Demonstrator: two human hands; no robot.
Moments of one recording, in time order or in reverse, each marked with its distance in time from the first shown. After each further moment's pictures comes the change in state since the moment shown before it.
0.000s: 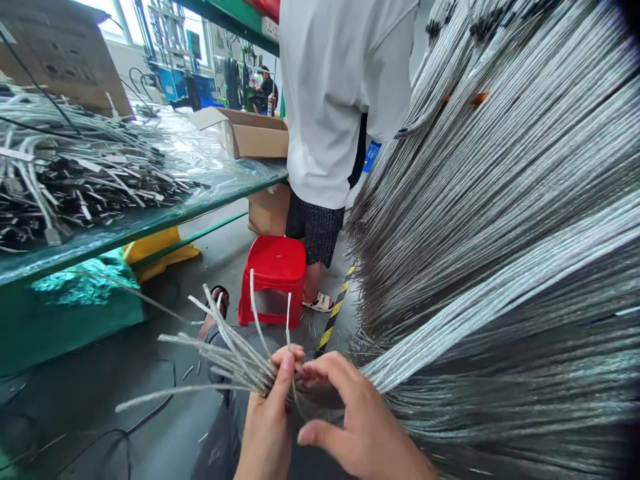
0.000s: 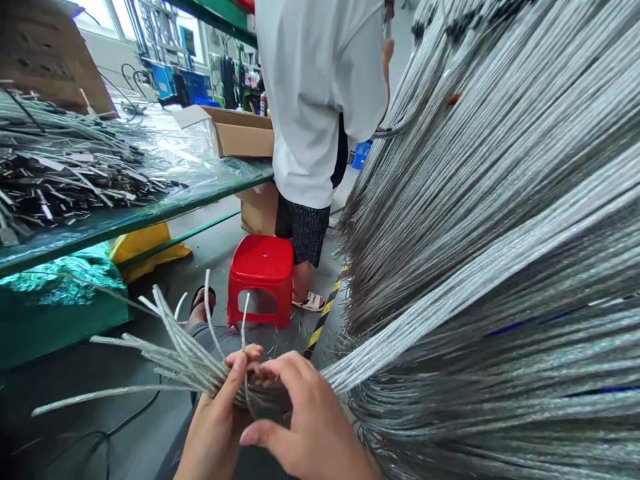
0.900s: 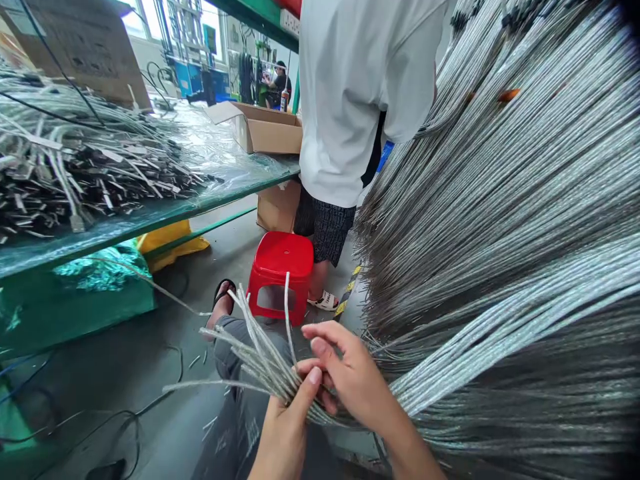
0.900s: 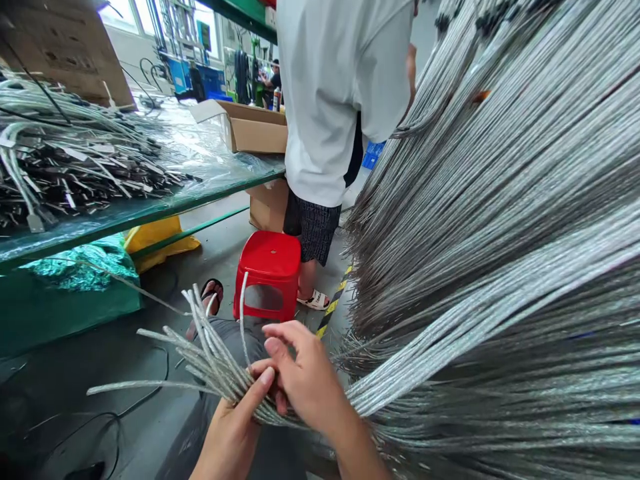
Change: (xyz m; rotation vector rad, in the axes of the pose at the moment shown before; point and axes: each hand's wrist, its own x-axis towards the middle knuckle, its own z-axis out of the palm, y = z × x) left_hand 0.001 -0.027 -0.014 -0.030 -0.191 -0.045; right_hand 0.043 0.001 0.002 0.121 0.060 0.092
